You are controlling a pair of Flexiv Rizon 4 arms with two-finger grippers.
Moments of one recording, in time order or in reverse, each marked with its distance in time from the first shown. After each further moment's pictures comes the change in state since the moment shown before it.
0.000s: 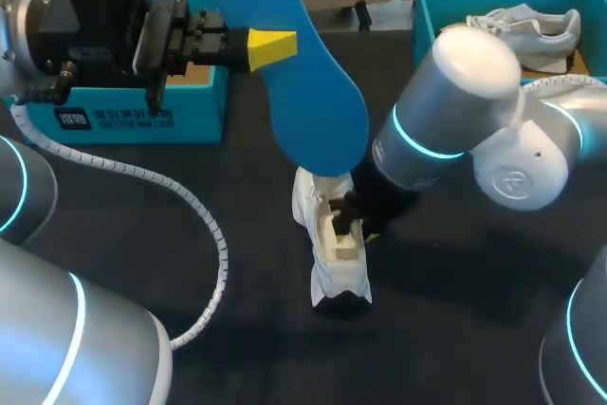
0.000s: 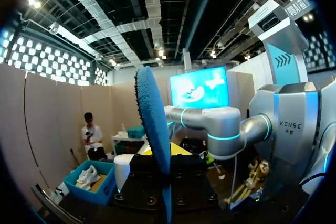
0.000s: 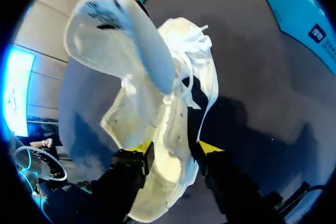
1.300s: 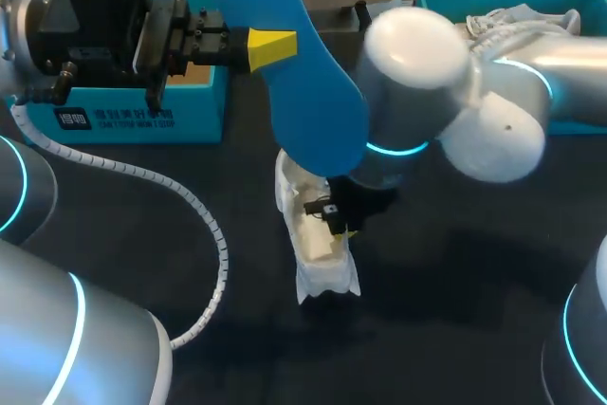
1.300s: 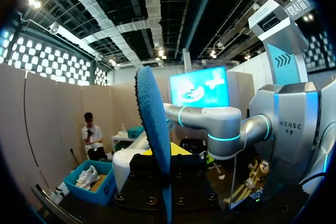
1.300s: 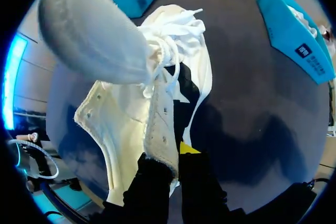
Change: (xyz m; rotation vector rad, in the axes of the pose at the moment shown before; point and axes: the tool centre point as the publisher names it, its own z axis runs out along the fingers) left arm 0.000 0.000 0.000 0.000 0.000 0.000; right arm 0.026 -0.014 -0.024 -0.005 -0.164 -0.056
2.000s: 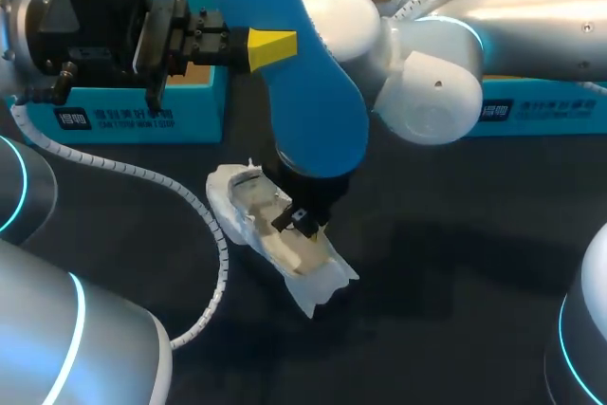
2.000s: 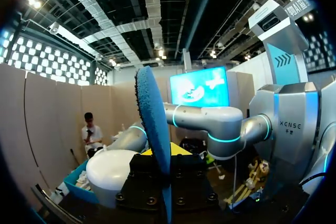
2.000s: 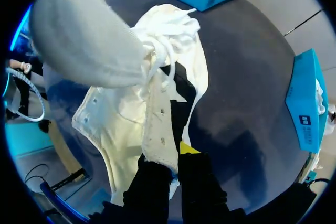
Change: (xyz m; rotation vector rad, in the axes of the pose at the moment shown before) left arm 0.000 0.000 0.000 0.000 0.000 0.000; right arm 0.043 0.000 -0.023 0.107 -0.096 -0.489
